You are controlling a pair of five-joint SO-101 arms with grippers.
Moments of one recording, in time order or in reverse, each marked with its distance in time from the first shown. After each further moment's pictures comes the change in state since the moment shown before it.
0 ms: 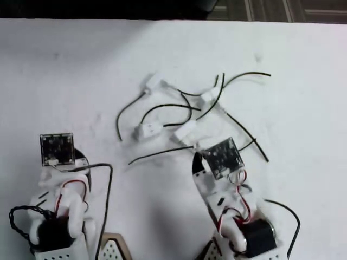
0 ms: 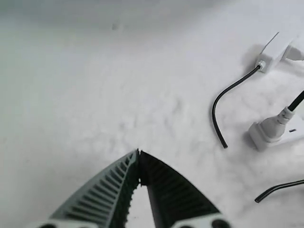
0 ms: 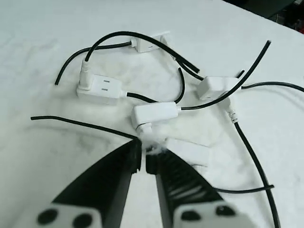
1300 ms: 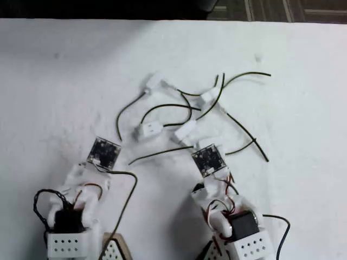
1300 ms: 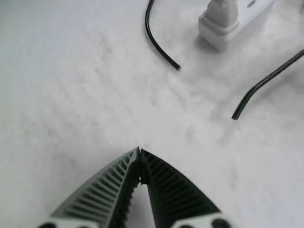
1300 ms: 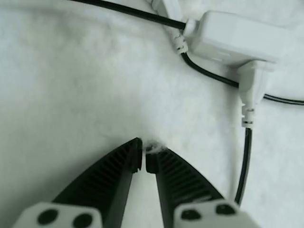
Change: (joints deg) left arm 9.0 0.3 16.4 -1.4 -18.5; right arm 0.0 -0.5 20.4 4.5 -0.8
